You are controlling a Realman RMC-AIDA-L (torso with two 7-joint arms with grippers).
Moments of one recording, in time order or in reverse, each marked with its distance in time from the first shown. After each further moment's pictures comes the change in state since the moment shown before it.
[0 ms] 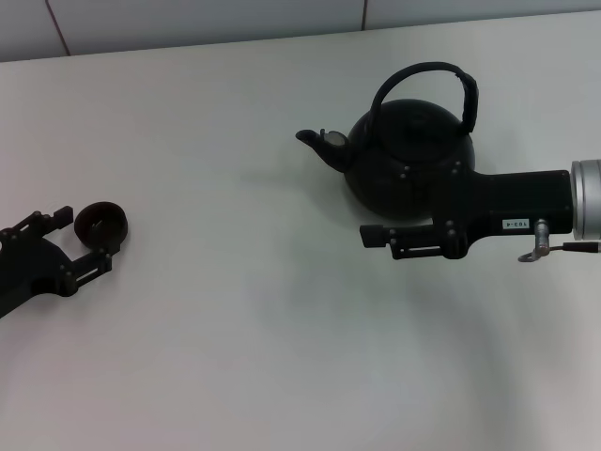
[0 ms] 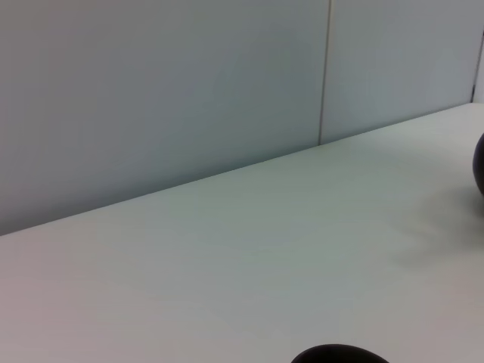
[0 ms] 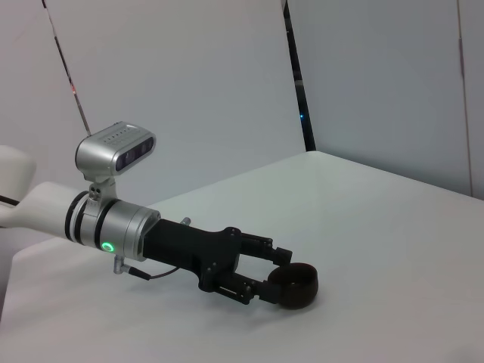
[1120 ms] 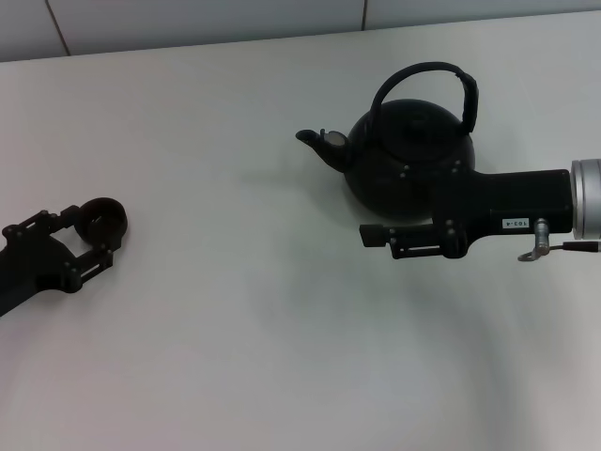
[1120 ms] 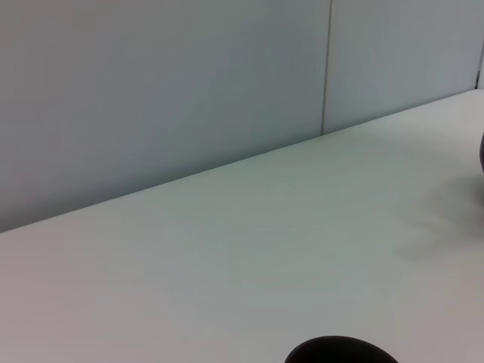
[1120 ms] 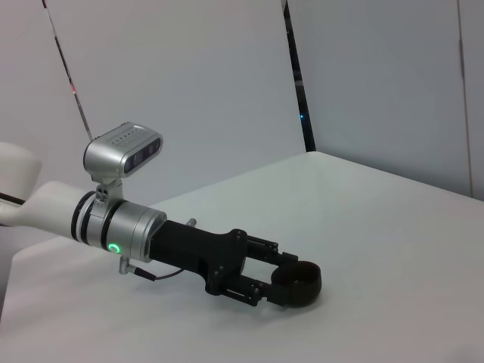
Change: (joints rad) left arm -0.015 -0.001 0.022 -0.002 -0.002 -0.036 -0.001; right arm 0.000 0.001 0.000 -0.004 0.000 0.000 0.001
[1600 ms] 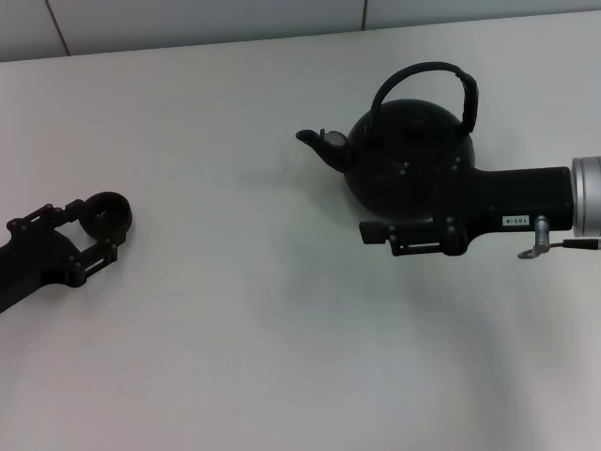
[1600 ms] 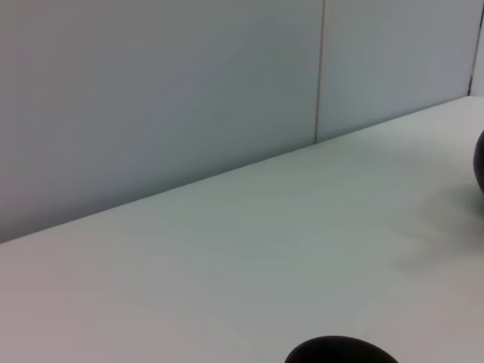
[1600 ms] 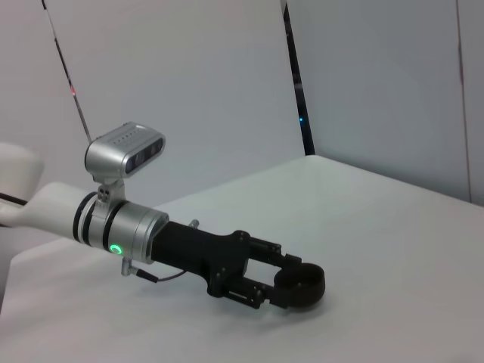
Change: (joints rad) left arm -0.013 0.000 0.000 0.000 0.000 0.006 -0.002; right arm 0.001 0.000 0.000 -0.004 0.005 0.000 0.000
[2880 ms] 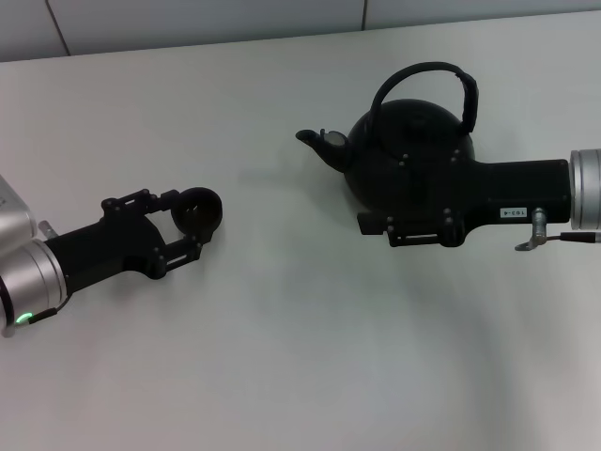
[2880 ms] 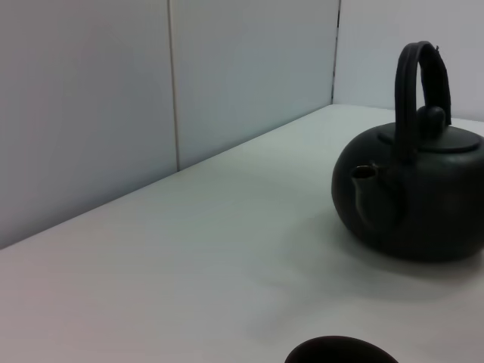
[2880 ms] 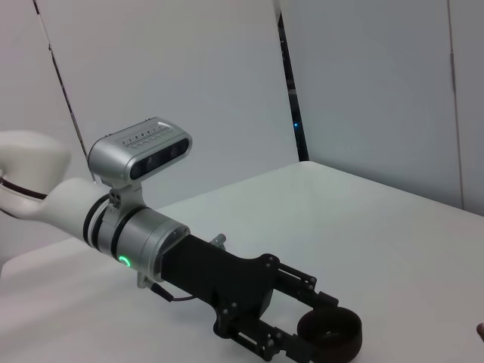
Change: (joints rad) left arm -0.108 -0.009 0.199 0.002 -0.009 0.016 -0.065; right arm 0.009 -0.003 0.000 0.007 0.012 0.014 0.000
